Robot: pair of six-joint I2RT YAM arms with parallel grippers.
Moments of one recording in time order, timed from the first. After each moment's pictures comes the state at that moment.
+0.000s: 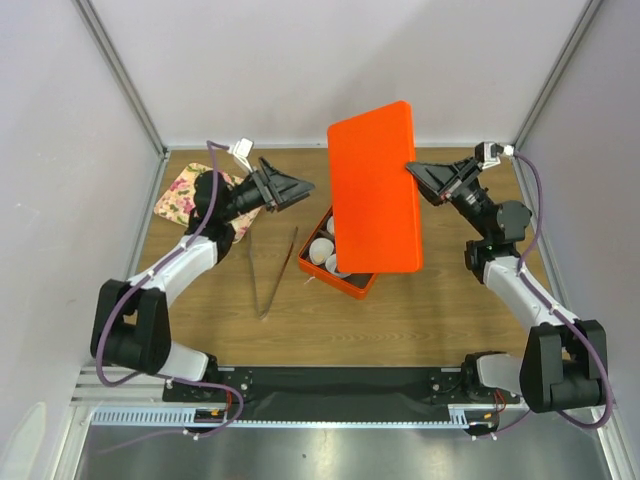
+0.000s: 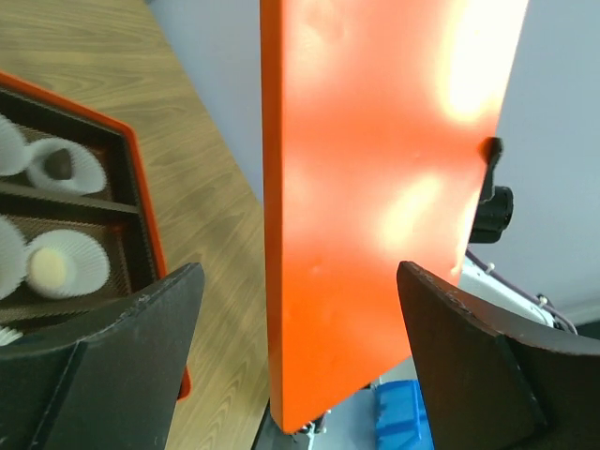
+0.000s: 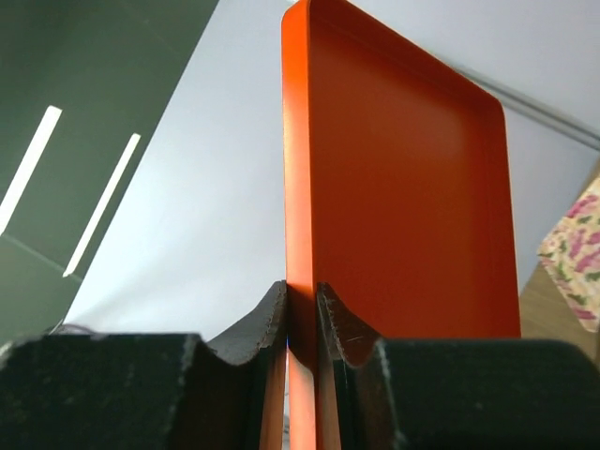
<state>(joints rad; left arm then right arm) -0.24 1.42 0.88 0.62 0.81 -1.10 0.09 1.23 0.74 1.07 -0.67 1.63</state>
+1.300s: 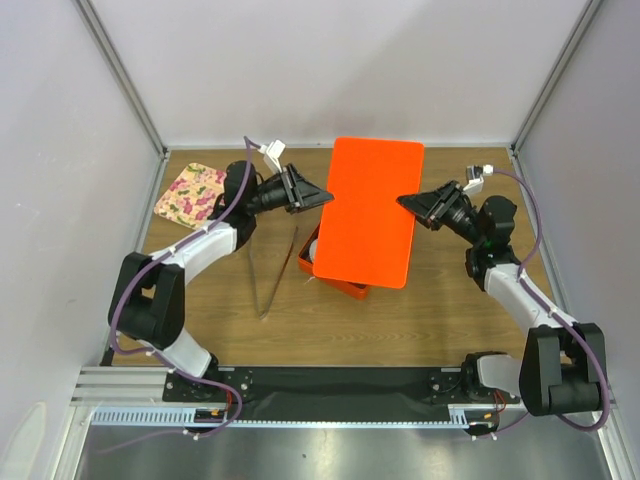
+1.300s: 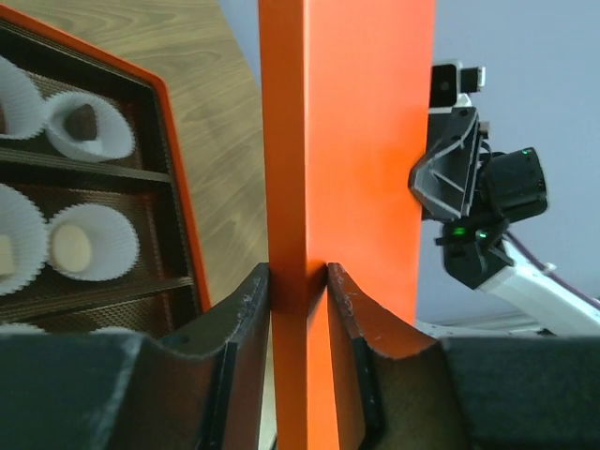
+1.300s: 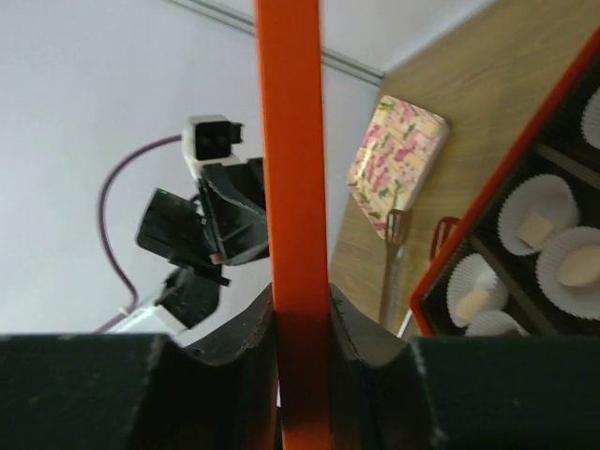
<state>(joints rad) -0.35 1.60 1.01 0.48 0.80 -0.96 0.09 1.21 0.67 0.63 -0.72 1.21</state>
